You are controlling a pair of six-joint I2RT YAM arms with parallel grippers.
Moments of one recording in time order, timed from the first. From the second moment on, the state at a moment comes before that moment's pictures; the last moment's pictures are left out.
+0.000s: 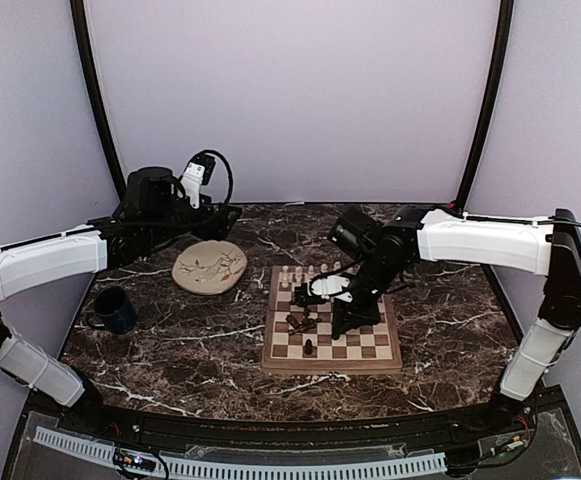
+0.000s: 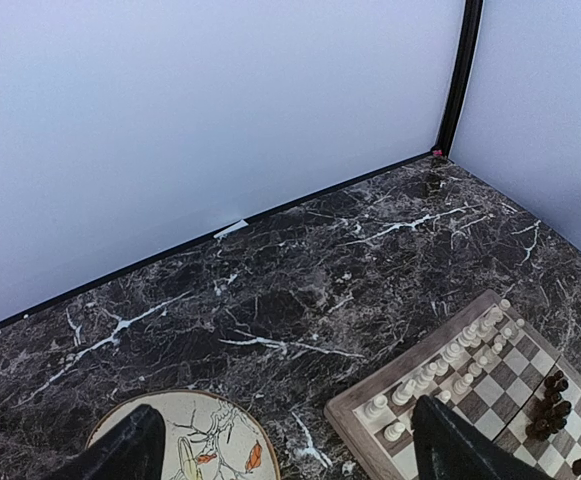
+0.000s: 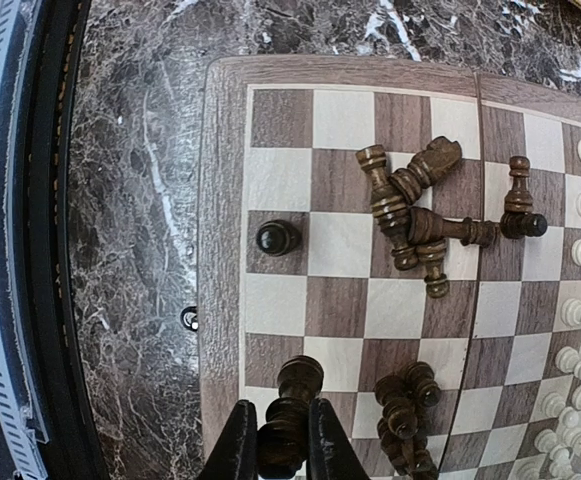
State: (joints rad) left arm -0.59 1.38 1.02 0.07 -0.02 -0.03; right arm 0.89 1.73 1.36 -0.95 -0.31 -0.63
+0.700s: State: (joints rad) left arm -0.59 1.40 1.03 0.06 -0.01 -0.03; right arm 0.94 1.71 1.28 -0.93 -0.25 -0.65
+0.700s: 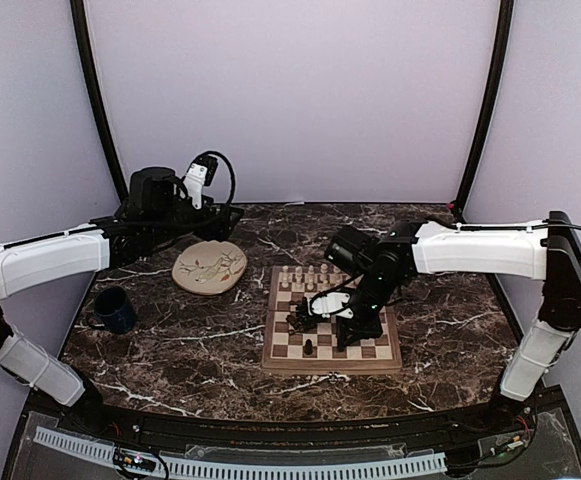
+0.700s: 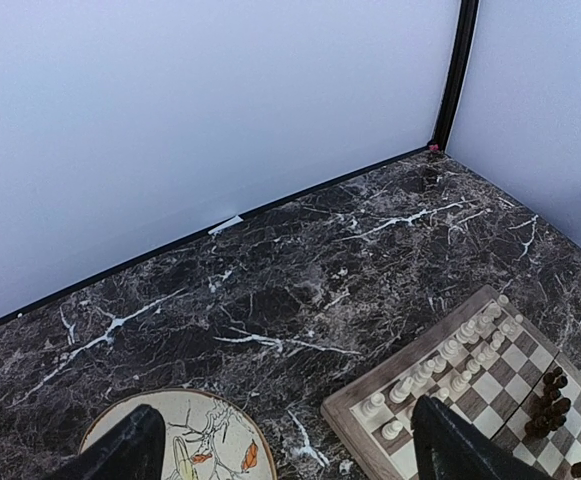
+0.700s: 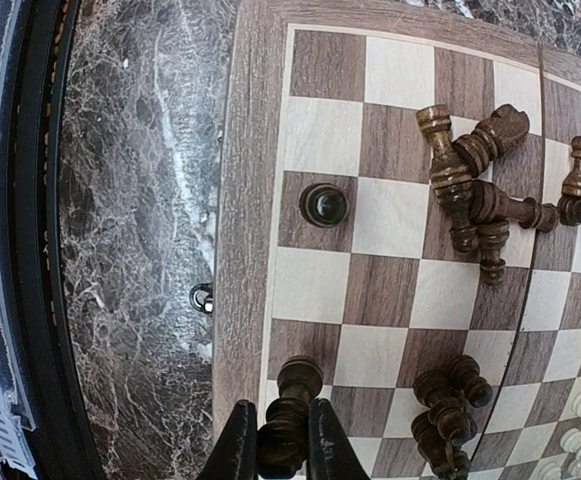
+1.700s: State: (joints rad) left arm -0.59 1.41 1.03 0.06 0.01 -0.03; right arm 0.94 1.75 1.27 -0.90 -0.24 -0.65
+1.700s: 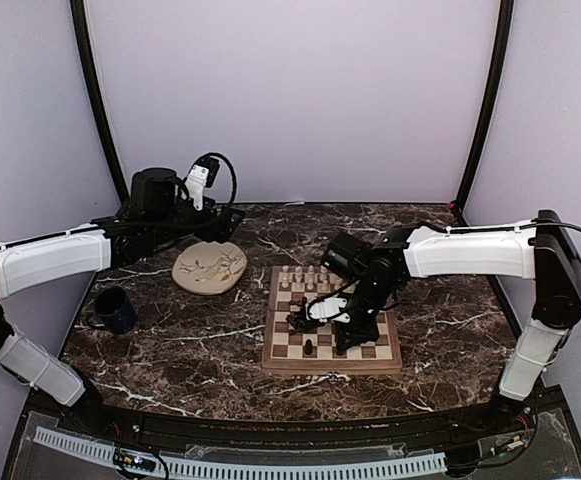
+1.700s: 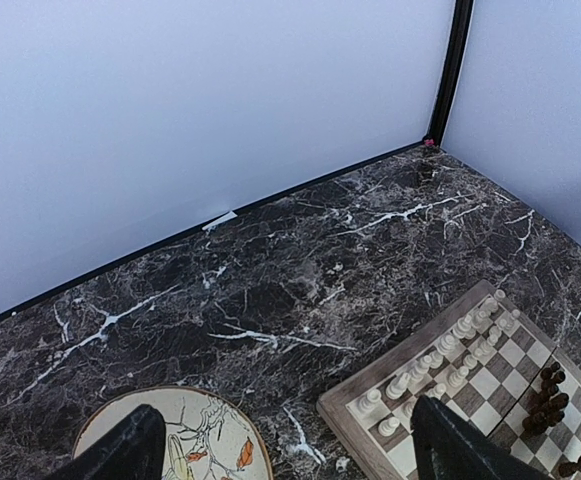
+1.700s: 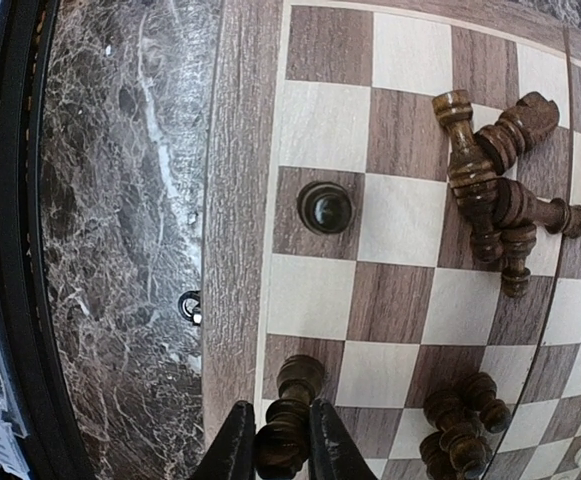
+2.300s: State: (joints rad) left arm -0.59 1.42 1.03 0.05 0.03 -0.03; right arm 0.81 1.72 1.40 -0.98 -0.29 -0.62
